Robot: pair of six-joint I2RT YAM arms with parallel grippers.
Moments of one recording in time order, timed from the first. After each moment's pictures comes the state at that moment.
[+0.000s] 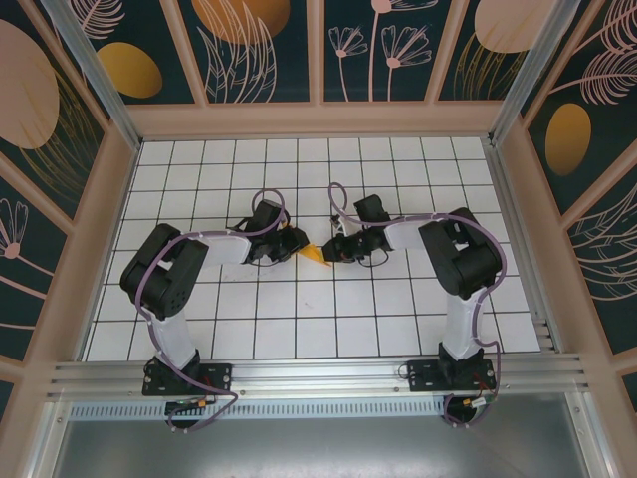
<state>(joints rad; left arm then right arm) -0.53 1.84 0.90 0.05 0.30 -1.03 0.50 1.95 1.00 -0.08 -0.81 0.33</state>
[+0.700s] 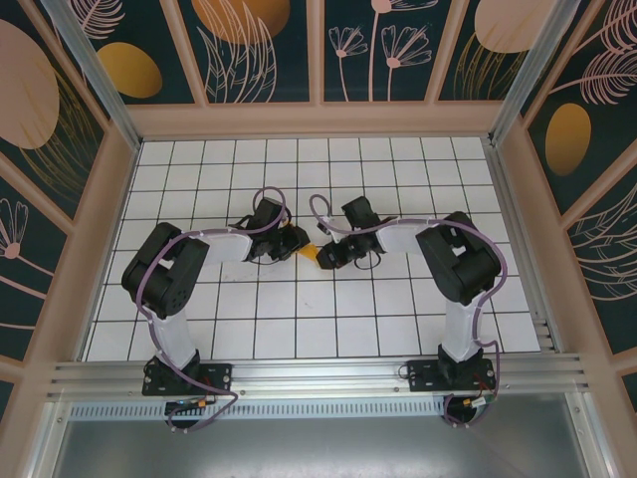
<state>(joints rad) -0.53 1.85 0.93 0.01 0.29 -1.02 0.59 1.92 1.02 -0.15 -0.64 0.03</state>
